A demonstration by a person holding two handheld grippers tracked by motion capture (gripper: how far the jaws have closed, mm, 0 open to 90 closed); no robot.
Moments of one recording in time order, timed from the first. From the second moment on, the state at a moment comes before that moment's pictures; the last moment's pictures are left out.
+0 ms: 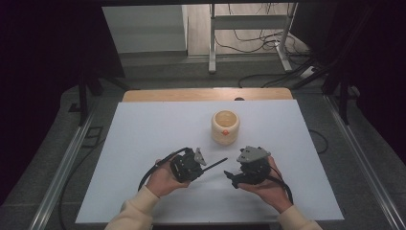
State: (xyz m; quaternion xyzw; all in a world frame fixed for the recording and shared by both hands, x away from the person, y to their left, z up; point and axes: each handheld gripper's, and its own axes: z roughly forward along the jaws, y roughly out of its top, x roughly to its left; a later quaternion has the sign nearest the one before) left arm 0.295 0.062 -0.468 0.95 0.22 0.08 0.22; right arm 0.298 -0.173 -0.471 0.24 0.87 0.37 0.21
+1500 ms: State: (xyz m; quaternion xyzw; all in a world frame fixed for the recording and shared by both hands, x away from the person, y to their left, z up) left arm 0.297 0.052 -0.474 0.95 0.21 0.05 0.22; right arm 0.290 -0.113 -0.500 0.10 0.93 0.28 0.22
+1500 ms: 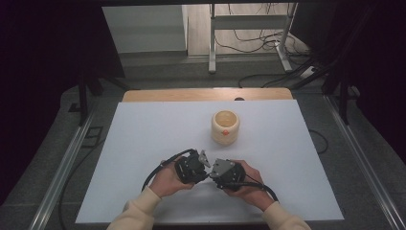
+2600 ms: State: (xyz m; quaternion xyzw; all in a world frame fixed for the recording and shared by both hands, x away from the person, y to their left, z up) left arm 0.288 0.109 -0.452 0.85 0.32 0.14 0.39; right arm 0.305 -0.139 -0.490 0.15 0.91 0.33 0.18
